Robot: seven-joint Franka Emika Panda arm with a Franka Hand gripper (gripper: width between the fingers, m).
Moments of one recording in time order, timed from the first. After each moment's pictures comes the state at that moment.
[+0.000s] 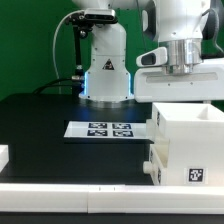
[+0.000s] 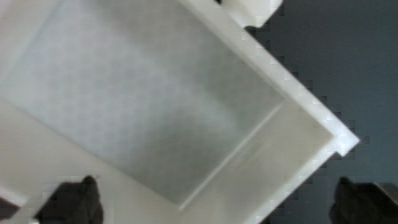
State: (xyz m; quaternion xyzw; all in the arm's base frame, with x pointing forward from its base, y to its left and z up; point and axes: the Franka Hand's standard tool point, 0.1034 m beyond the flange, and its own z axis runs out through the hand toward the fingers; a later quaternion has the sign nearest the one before) arm 0.416 0.137 0.049 -0.98 0.20 -0.04 0.06
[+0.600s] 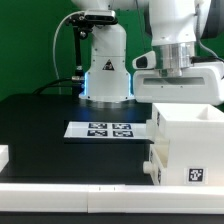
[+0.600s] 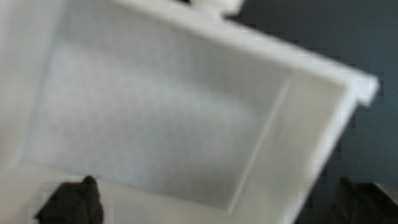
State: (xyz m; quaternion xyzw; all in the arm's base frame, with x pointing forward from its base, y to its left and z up) arm 0.416 0.126 0.045 -0.92 0.38 -0.01 0.08
